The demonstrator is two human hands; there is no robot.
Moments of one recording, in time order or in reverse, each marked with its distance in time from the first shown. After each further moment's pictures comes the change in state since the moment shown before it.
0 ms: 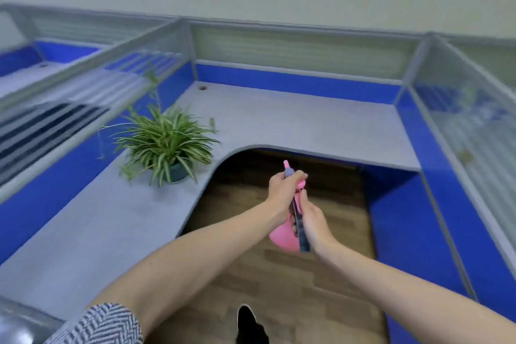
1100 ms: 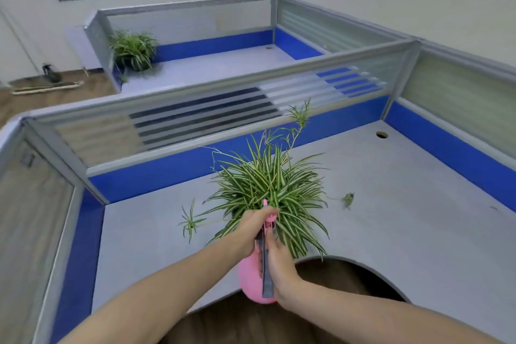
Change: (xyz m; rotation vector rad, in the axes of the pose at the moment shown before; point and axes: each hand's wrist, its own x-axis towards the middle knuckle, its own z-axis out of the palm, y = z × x) left_hand 0.286 0.138 -0.259 -0.380 0.843 -0.093; right_hand 0.348 -0.084 0.305 -0.375 -0.836 0.100
